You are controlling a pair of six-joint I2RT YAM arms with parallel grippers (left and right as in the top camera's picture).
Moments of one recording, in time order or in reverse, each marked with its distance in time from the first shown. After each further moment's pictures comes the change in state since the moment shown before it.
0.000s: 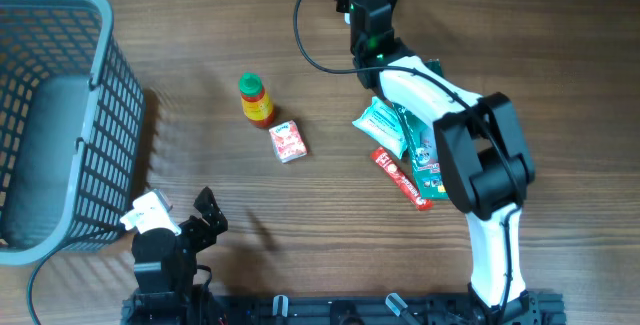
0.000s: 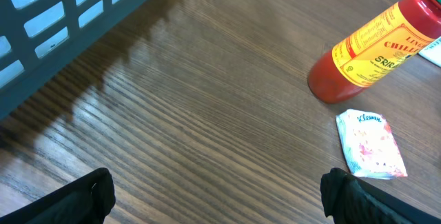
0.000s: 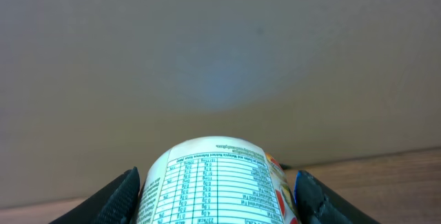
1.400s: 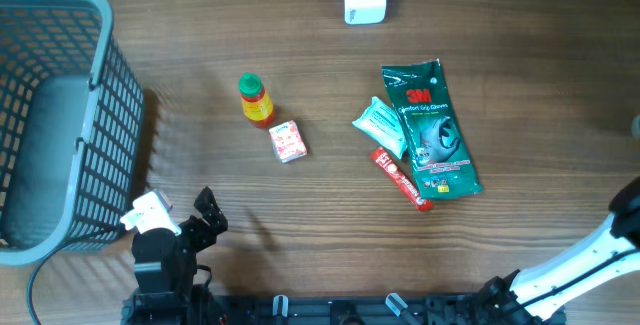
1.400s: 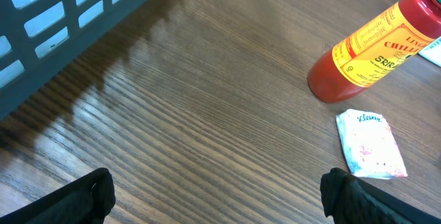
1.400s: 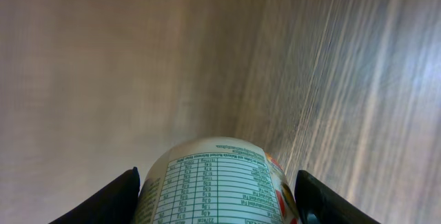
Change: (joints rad) left arm 0.000 0.000 0.000 0.000 0.000 0.000; right arm -1.228 -0.124 0.078 -1.268 -0.391 0.422
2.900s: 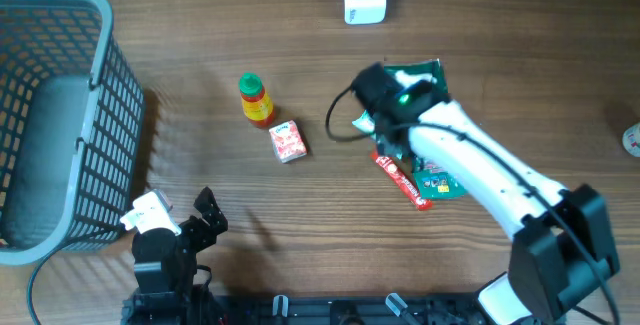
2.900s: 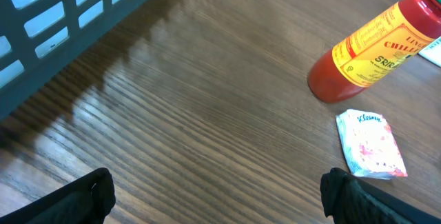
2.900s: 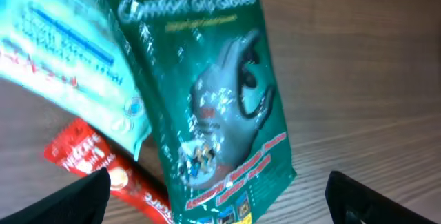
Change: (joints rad) left arm 0.000 0.000 0.000 0.000 0.000 0.000; right arm 1.400 -0.431 -0.419 -0.372 0.433 -0.045
